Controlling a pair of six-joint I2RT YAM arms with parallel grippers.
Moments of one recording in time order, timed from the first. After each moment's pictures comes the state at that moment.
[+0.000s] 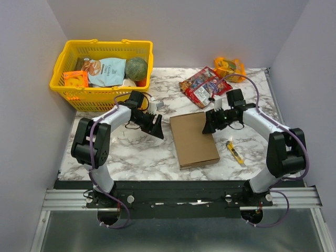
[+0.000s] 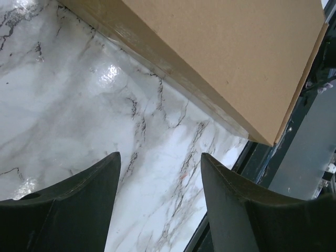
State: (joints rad) left arm -0.31 1.76 1.14 -0.59 0.82 0.14; right arm 0.20 1.61 1.07 -0.54 -0.63 -0.19
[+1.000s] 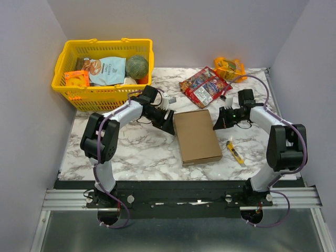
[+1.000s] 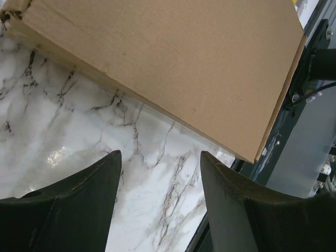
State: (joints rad) left arm -0.42 1.87 1.31 -0.58 0.80 0.05; right arm 0.05 1.68 1.05 -0.52 -0.66 -0.21
